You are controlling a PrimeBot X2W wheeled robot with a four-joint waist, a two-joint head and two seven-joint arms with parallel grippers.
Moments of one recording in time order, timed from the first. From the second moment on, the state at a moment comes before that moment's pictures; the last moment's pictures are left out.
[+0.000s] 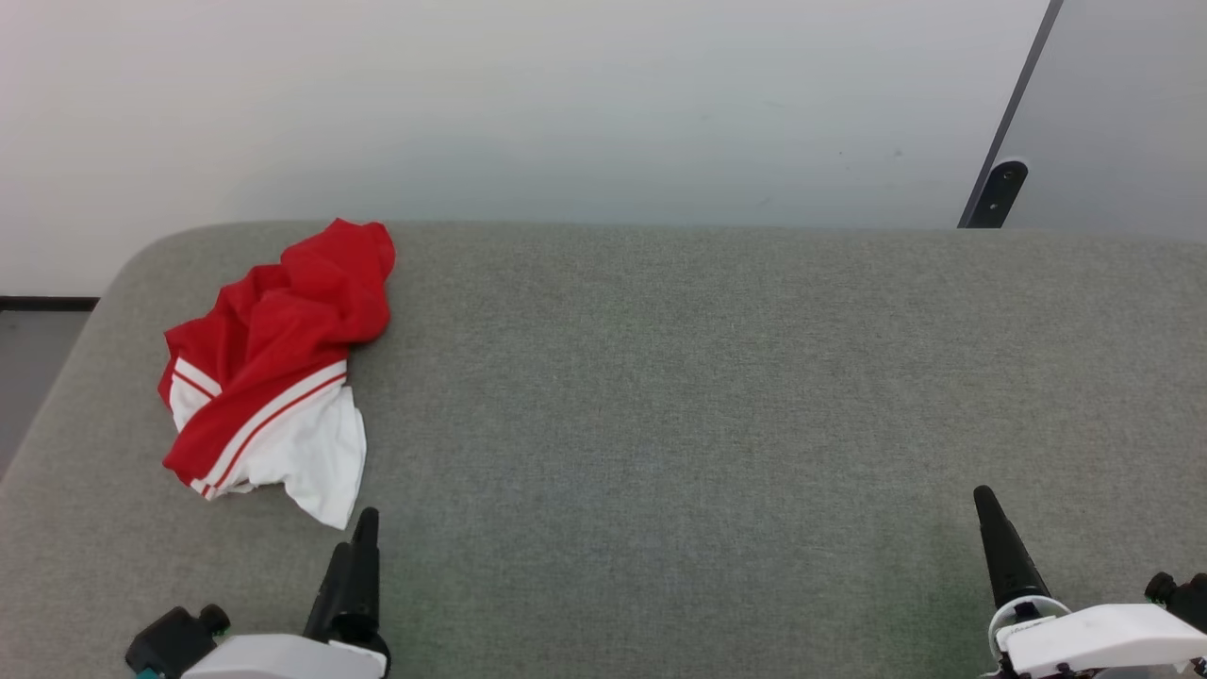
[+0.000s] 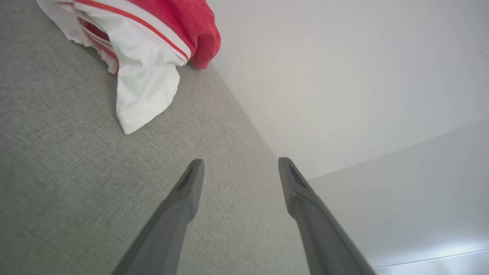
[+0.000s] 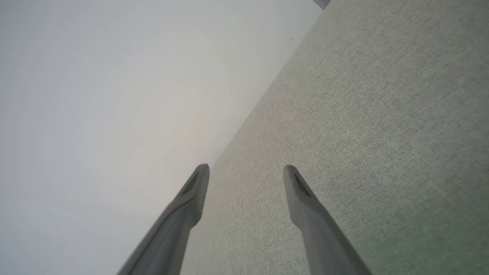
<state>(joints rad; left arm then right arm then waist) -0.01 0.04 0.07 0.20 -1.07 -0.11 -0.02 -0.06 -0.07 -0.02 0.27 1.15 0.13 -0.02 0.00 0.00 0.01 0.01</state>
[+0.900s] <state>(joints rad) 0.05 0.04 0.01 0.13 -0.64 -0.08 -0.12 -0.02 -0.06 0.01 0.25 0.67 0.13 -0.10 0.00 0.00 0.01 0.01</state>
